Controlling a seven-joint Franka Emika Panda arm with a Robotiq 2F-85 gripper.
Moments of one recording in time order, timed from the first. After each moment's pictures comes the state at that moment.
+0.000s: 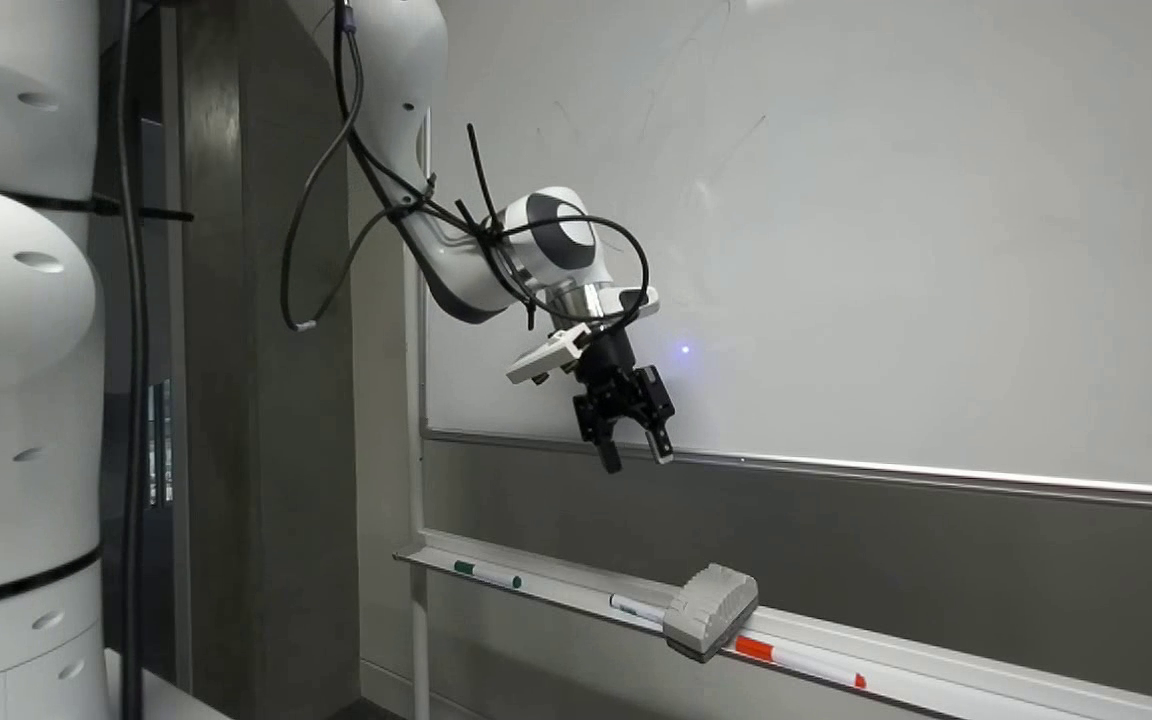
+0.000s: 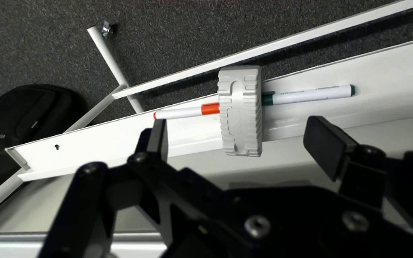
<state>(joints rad) -0.21 0.04 -0.11 -2.37 -0.50 2.48 0.47</state>
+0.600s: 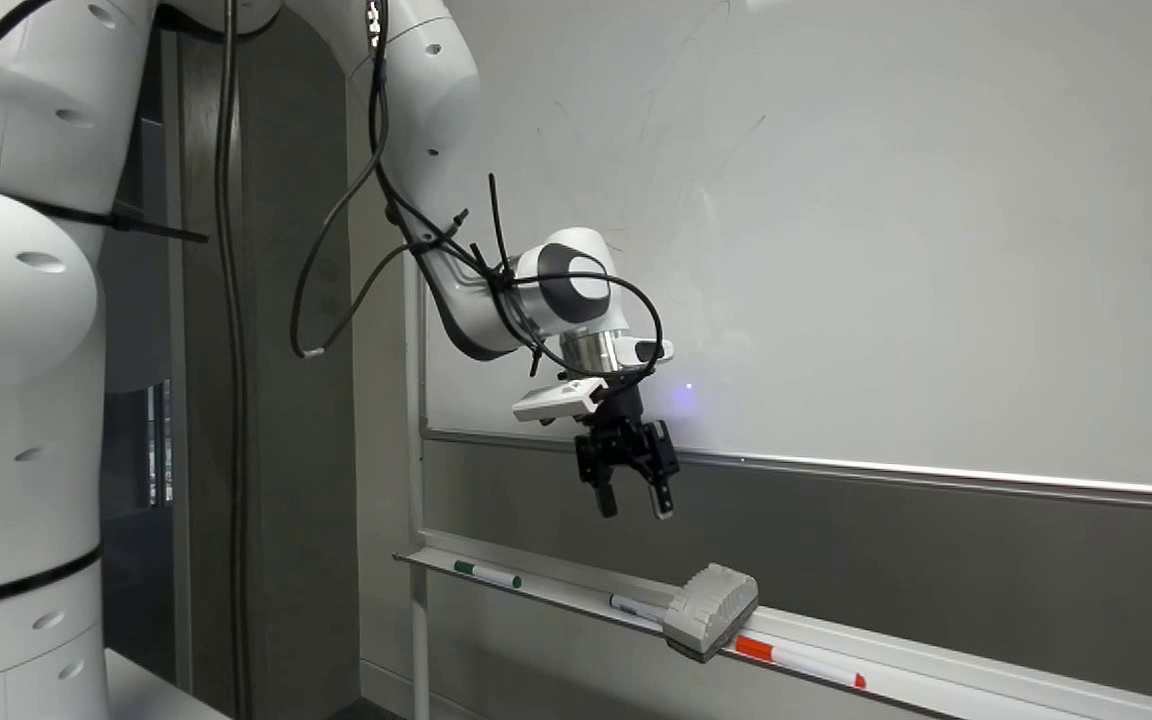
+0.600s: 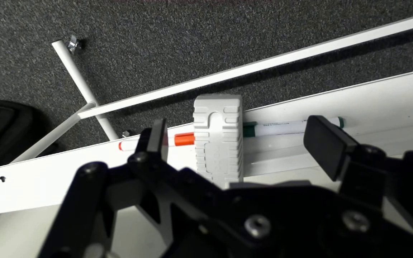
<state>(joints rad) -0.21 0.17 -0.14 -2.36 -0.36 2.58 0.32</state>
